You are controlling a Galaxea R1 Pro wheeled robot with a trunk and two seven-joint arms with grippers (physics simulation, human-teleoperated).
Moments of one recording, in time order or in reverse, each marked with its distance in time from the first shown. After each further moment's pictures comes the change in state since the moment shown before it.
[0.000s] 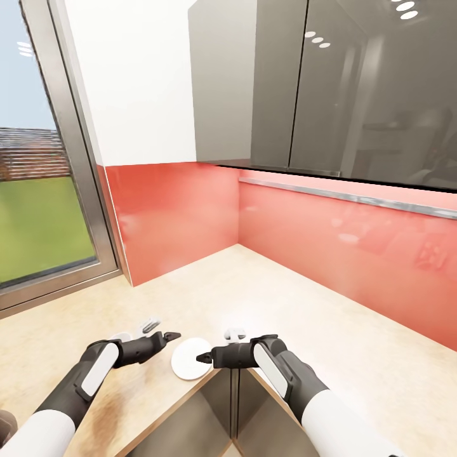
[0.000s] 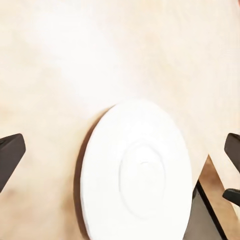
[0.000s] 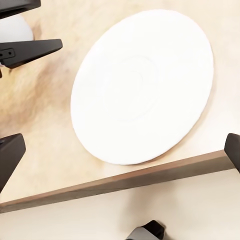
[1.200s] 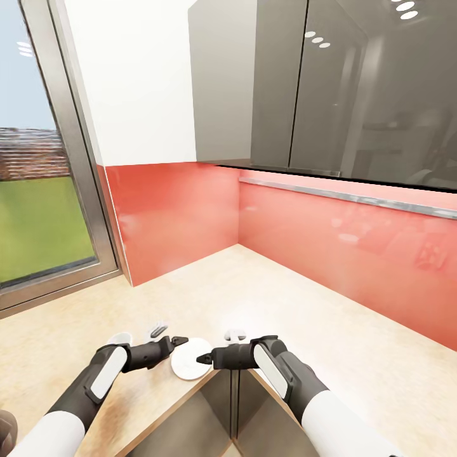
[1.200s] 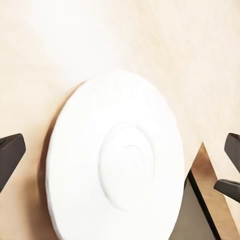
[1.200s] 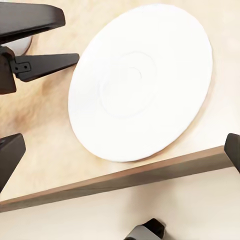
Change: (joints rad) left arm 0.001 -0.044 -0.003 0.041 0.002 -0.001 -0.002; right arm 0.002 0.000 0.000 0.006 0.000 0.000 -0.001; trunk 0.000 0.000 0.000
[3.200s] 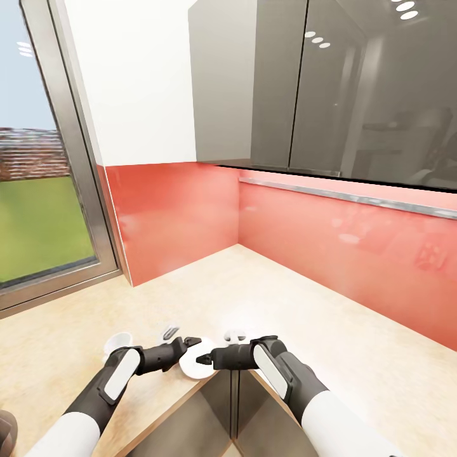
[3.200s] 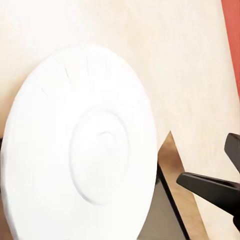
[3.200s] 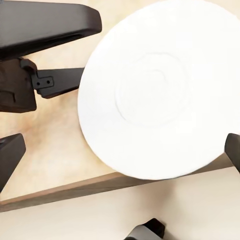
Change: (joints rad) left arm 0.000 -0.069 -0.001 0.028 0.049 -0.005 0.001; right arm 0.002 0.001 0.000 0.000 0.000 0.000 0.001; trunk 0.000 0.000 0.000
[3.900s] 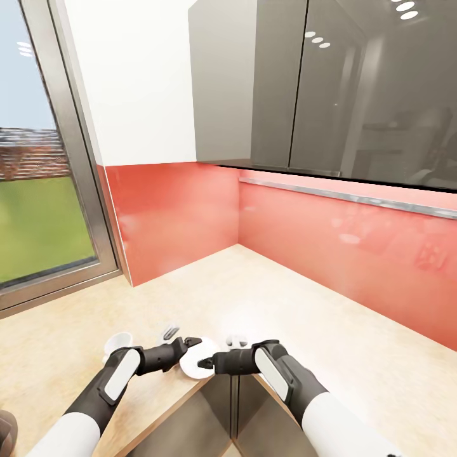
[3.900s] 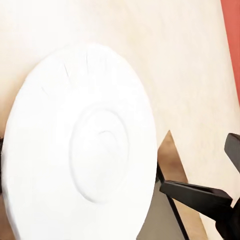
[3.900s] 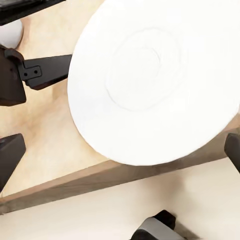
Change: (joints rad) left arm 0.002 -0.001 0.000 0.000 0.003 0.001 -0.001; right arm 0.000 0.000 -0.006 0.055 -0.045 -0.001 -0.002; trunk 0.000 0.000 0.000
